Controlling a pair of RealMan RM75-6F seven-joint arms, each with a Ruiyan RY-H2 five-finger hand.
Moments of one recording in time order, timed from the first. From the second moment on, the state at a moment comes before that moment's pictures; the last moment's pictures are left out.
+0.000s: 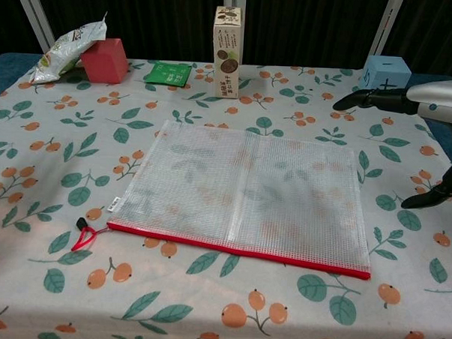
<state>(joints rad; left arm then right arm) -0.20 -1.43 -0.15 -1.71 1.37 1.46 0.47 0.61 -1.14 -0.06 -1.79 -1.51 1.02 -0.01</state>
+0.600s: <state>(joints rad) -0.05 -1.29 -0.02 -1.57 1.50 1.59 0.21 0.21 -1.16 -0.07 -1.54 -1.55 1.59 0.09</state>
